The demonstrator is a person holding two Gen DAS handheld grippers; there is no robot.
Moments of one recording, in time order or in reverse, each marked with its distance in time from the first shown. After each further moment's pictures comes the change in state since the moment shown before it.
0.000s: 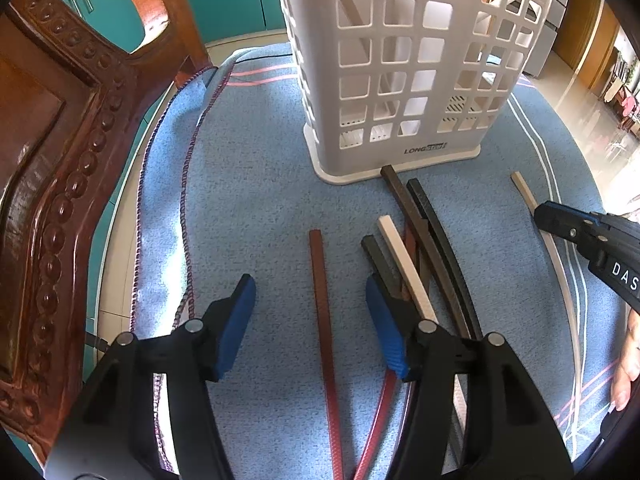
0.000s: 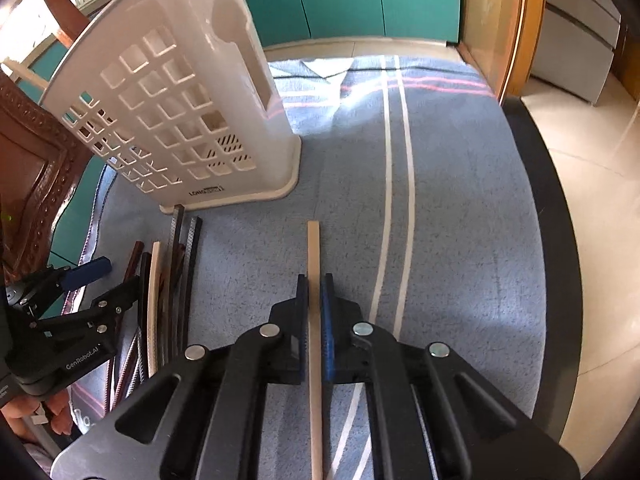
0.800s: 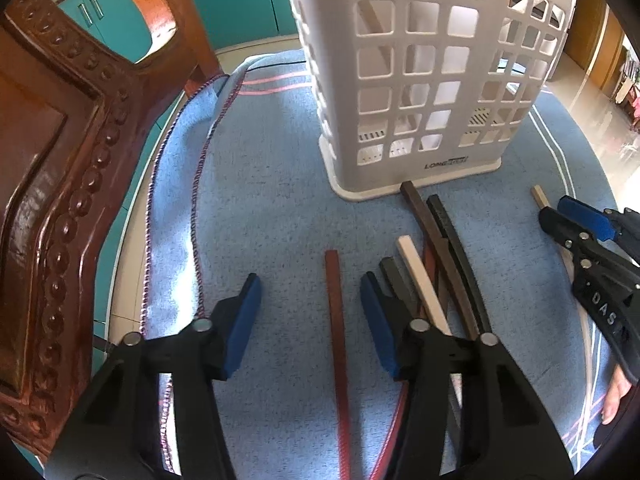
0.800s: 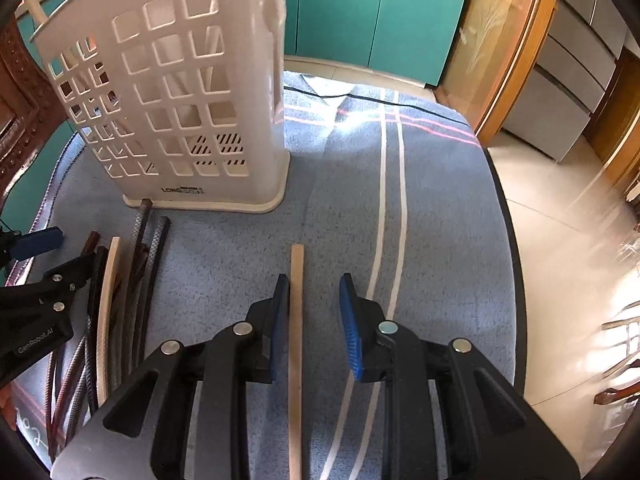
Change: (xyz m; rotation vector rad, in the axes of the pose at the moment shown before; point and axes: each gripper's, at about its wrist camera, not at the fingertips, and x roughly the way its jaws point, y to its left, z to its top) left arm 0.010 0.003 0.012 -0.005 -0.019 0.056; right arm 0.012 0.027 -0.009 -0.146 -0.074 -0.225
